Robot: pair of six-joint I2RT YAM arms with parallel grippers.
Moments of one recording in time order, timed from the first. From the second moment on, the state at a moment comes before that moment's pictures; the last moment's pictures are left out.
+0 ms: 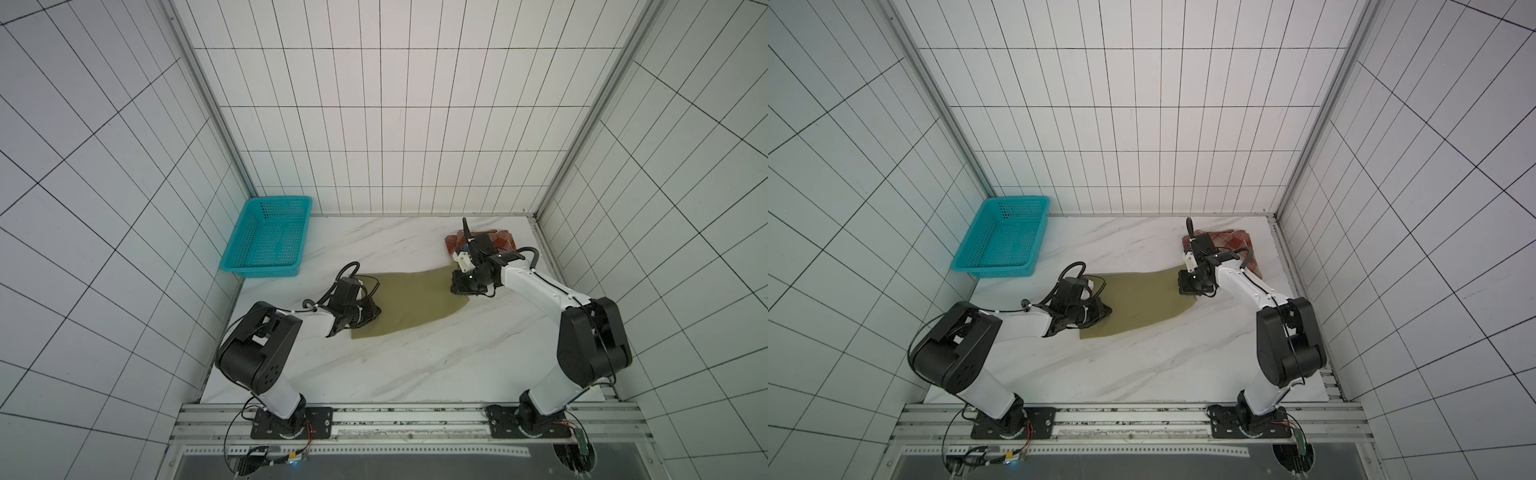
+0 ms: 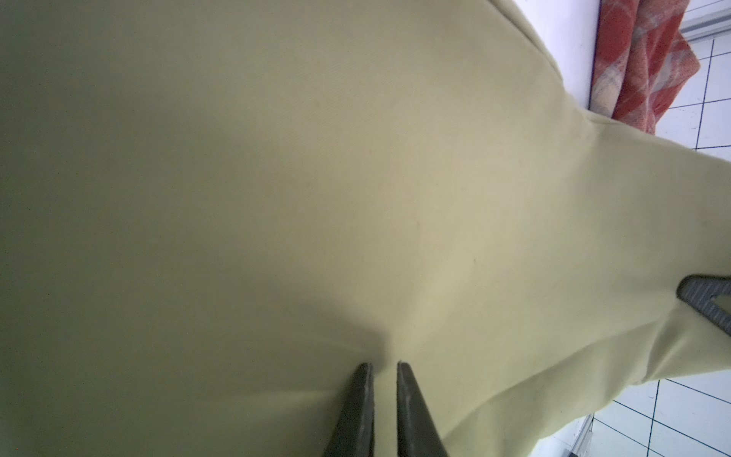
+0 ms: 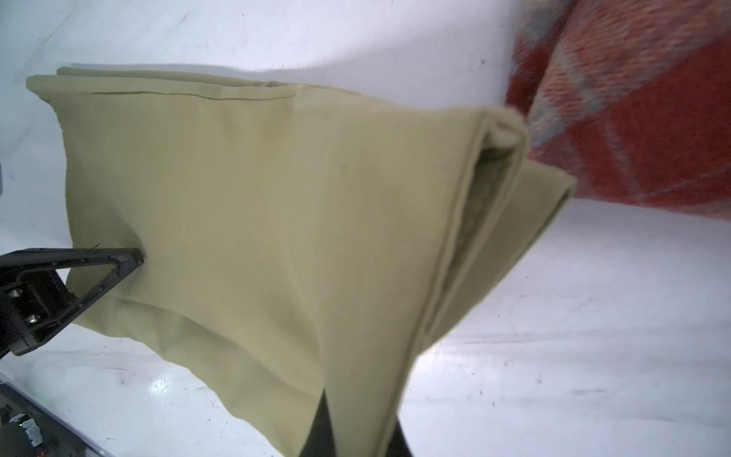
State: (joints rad) left arm -0.46 1.62 0.60 0.20 0.37 -0.88; right arm 0.33 1.64 1.20 -0.74 -0.21 0.22
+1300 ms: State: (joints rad) left arm -0.73 1.85 0.47 0.87 0.33 -1.17; right arm 0.70 1.74 1.37 -0.85 -0.10 0.31
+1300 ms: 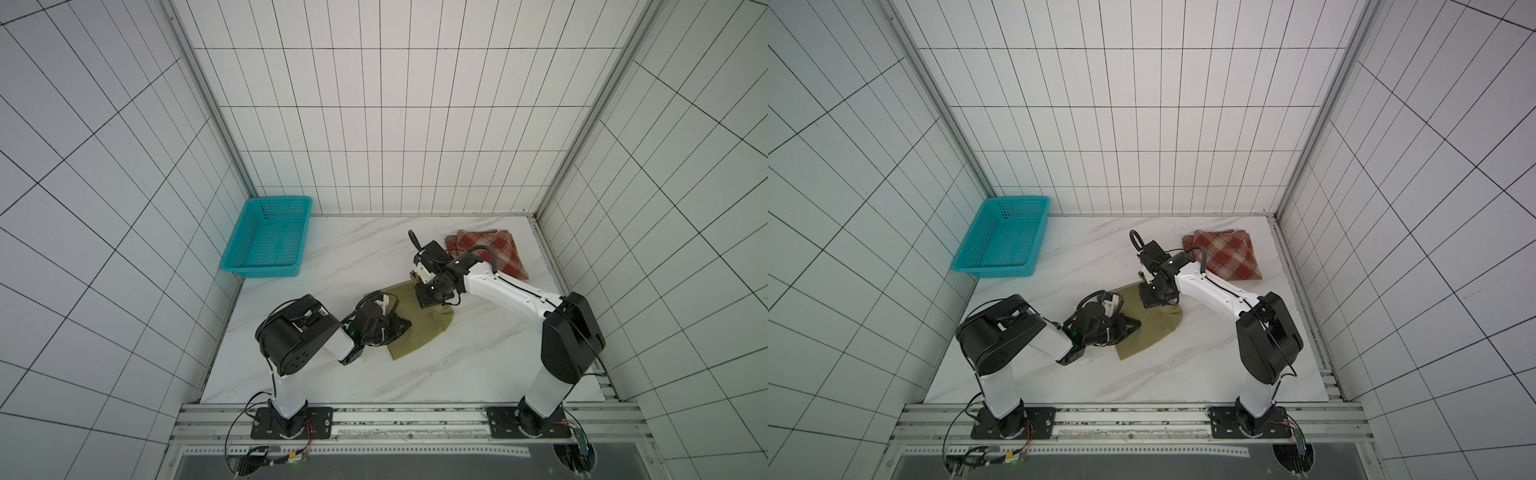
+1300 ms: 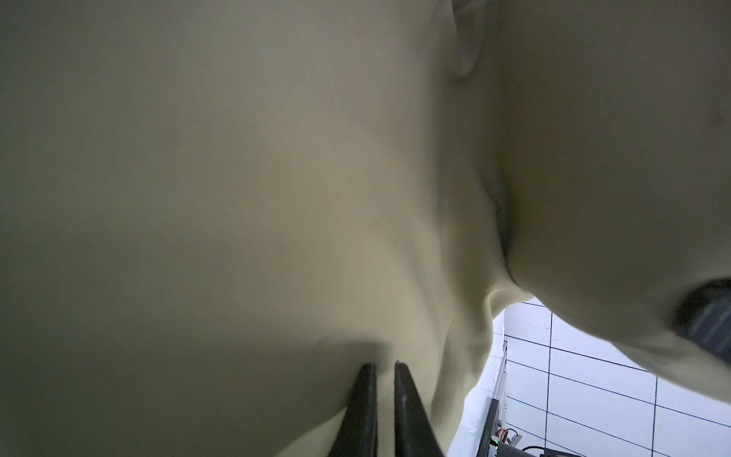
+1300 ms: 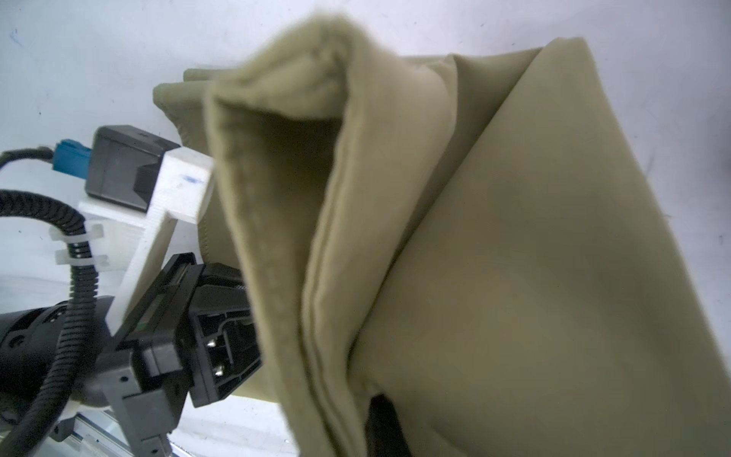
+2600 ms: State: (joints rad) left arm -0.92 1.88 0.86 0.43 0.33 -1.03; right arm 0.52 1.57 1.36 -1.06 0.13 0.24
